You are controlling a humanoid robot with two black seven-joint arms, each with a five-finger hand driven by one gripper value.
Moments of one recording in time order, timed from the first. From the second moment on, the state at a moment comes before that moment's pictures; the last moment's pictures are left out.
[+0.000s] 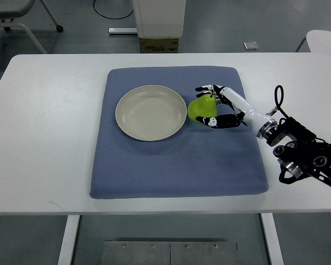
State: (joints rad) left arm -0.03 0.00 -0.11 -0.26 -0.03 0.06 -0.05; right arm 1.03 -0.31 -0.15 0.93 -0.48 -0.29 0.61
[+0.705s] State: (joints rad) left arm -0.03 0.00 -0.11 -0.26 -0.03 0.06 -0.05; right arm 1.15 0.00 -0.16 0.84 -0.40 -0.27 0.61
